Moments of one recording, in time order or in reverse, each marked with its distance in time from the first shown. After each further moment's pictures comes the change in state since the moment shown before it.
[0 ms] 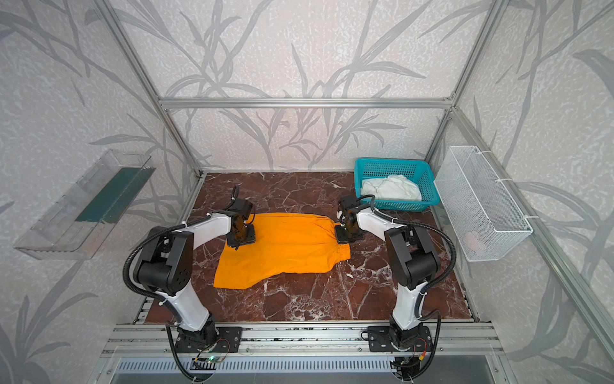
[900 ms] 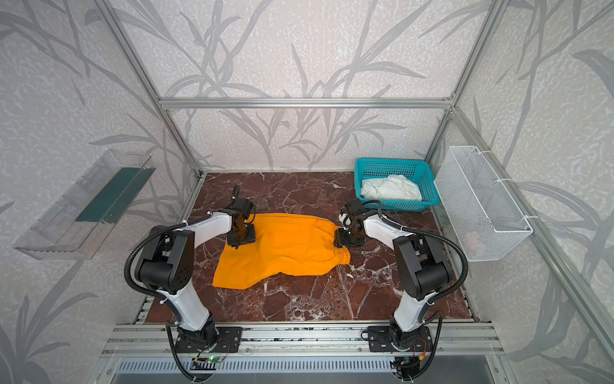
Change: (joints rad) left arm 0.005 0.032 0.048 -0.043 -0.015 0.003; right arm -0.023 -0.088 -0.152 0.132 -0.198 0.051
